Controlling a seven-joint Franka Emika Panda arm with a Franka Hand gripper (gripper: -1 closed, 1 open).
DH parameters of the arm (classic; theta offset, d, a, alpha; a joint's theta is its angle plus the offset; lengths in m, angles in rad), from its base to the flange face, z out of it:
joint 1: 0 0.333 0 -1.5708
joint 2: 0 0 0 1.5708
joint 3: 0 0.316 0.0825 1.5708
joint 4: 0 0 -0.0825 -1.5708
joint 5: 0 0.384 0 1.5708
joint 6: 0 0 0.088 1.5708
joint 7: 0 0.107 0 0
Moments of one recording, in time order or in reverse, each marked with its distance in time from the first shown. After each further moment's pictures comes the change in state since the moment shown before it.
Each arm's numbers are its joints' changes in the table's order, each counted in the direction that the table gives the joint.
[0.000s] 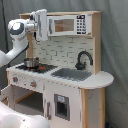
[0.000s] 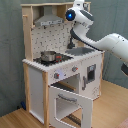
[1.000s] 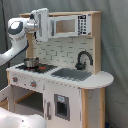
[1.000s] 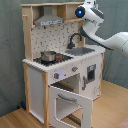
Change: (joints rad) arm 0.168 -0.003 -0.098 -0.225 -0.079 0.002 -0.023
